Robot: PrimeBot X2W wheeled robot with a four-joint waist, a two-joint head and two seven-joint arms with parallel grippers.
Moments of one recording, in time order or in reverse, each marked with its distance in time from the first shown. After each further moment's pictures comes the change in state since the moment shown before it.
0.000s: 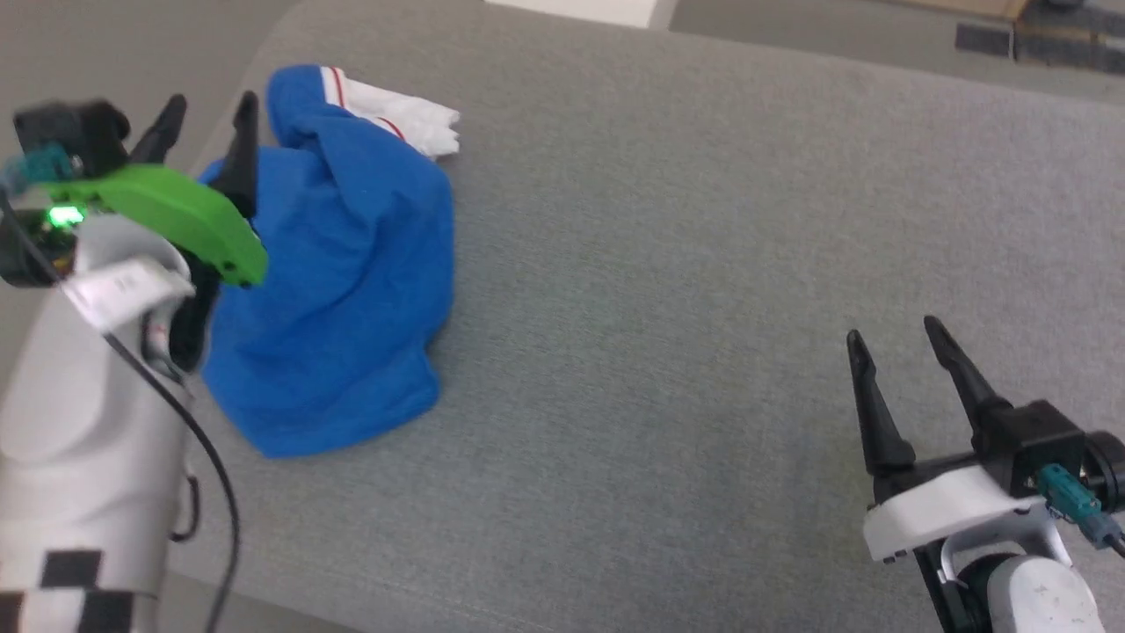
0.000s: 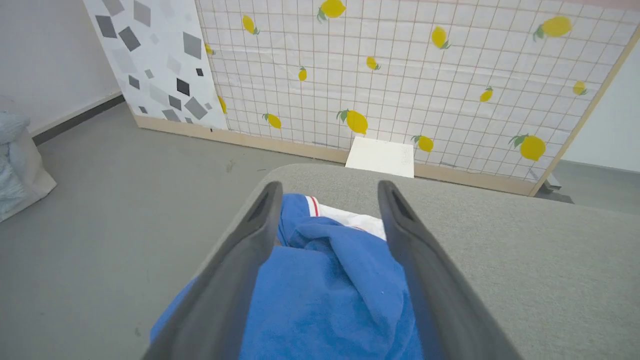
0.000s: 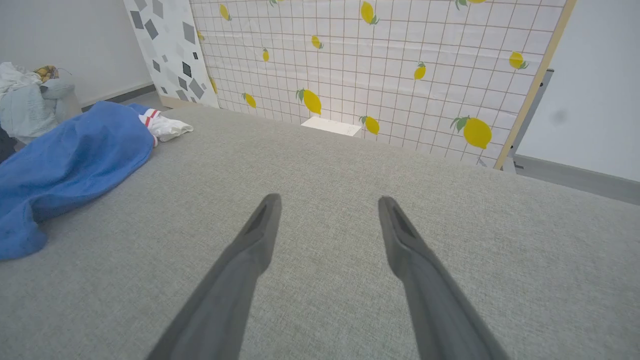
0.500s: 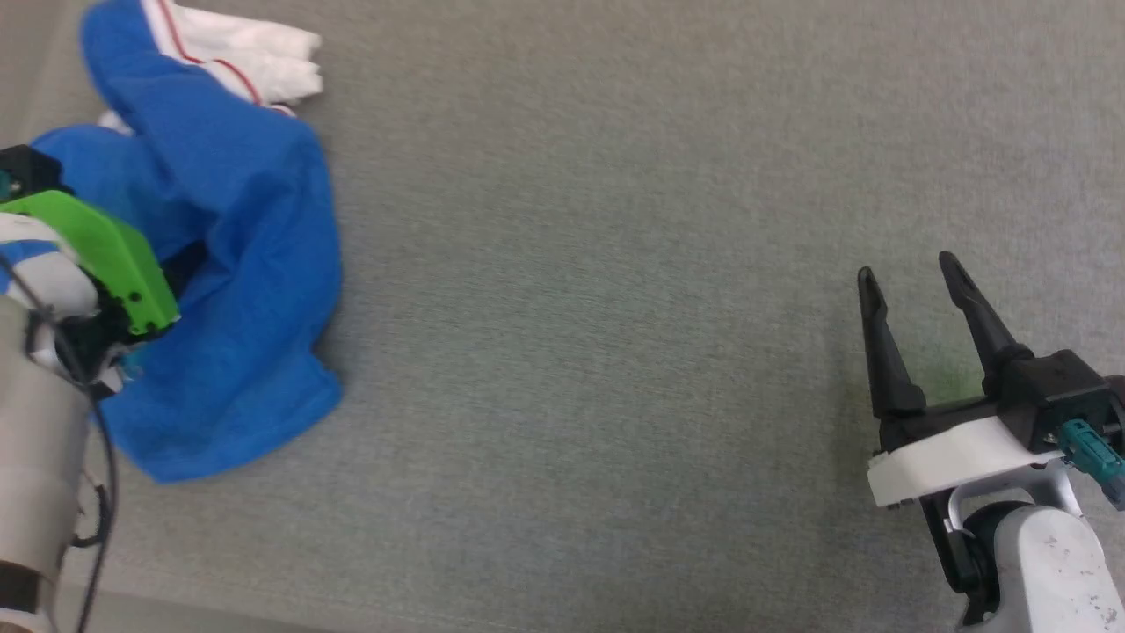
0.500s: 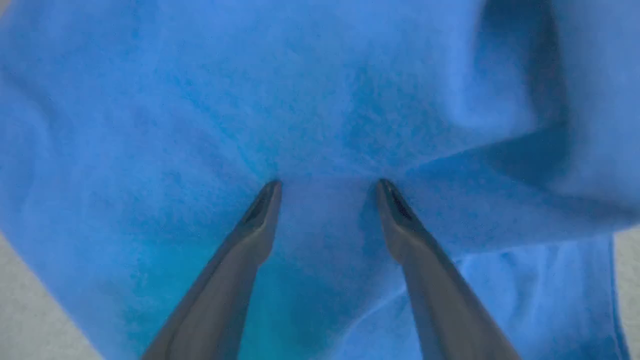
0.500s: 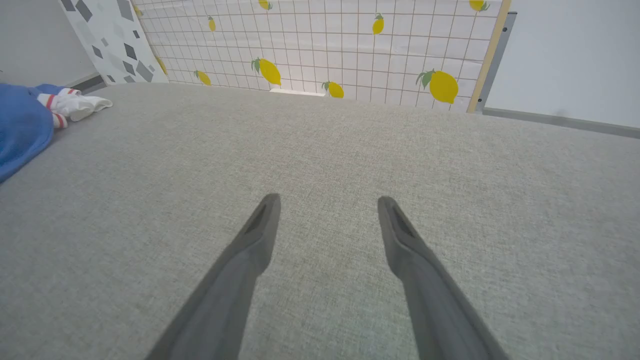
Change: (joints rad) left arm -0.136 0.172 -0.179 0.392 -0.356 -0.011 0.459; right arm -0.100 0.001 0.000 -0.001 0.010 0.000 -0.017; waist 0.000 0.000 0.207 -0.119
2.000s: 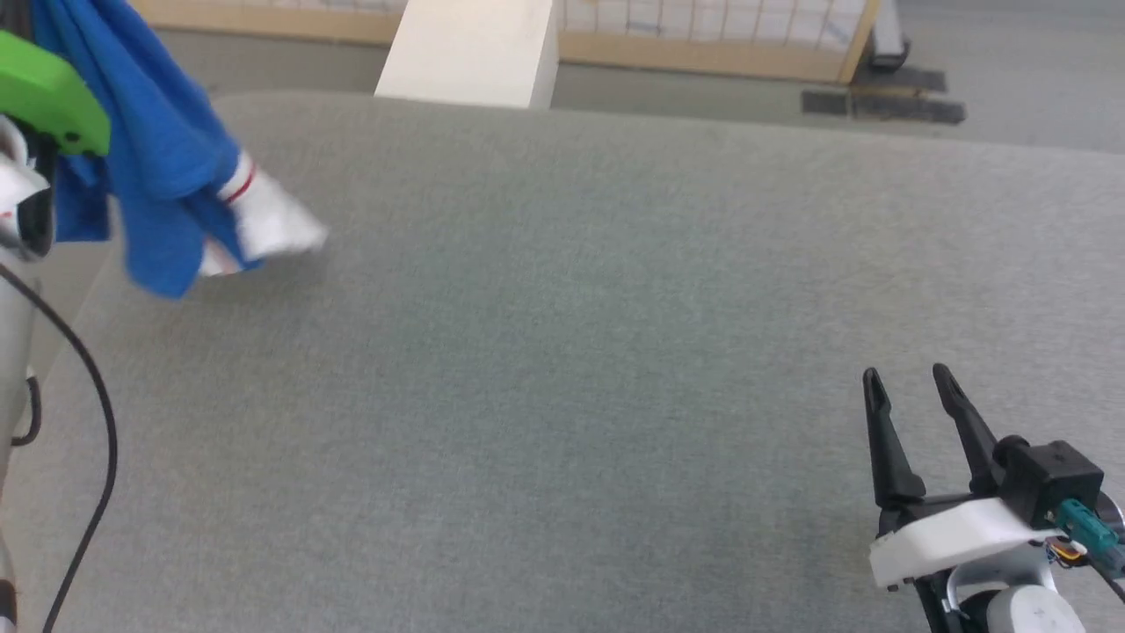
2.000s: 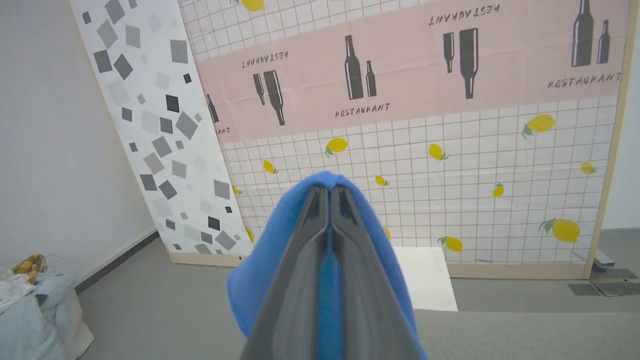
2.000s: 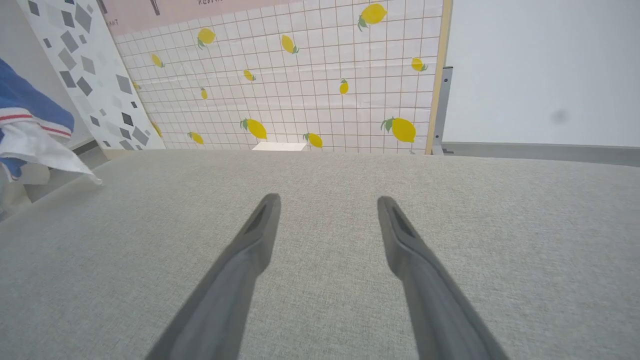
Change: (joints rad) left arm -0.218 0.060 -0.139 -0.083 0.254 0.071 -0.725; right arm 0.119 0.000 -0.030 0.150 0.134 0.000 -0.092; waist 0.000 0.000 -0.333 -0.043
